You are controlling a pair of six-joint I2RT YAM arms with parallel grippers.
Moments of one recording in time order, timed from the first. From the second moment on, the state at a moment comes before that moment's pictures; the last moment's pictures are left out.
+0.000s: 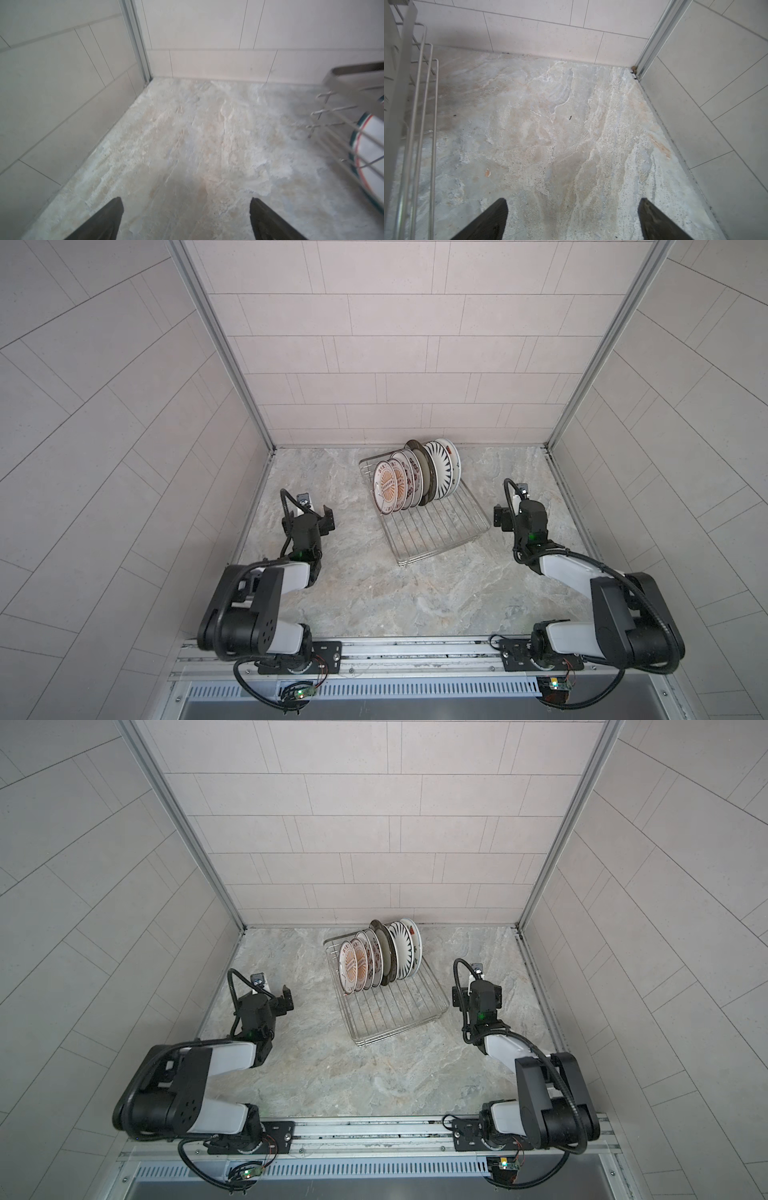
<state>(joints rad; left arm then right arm) -0.08 1.35 0.34 0.74 -0.34 -0.03 0.06 1.28 0.52 0.32 0.26 -0.05</state>
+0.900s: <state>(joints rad) -0.07 1.05 0.32 0.80 0.01 -0.74 0.07 1.12 0.84 0.02 -0.47 0.26</state>
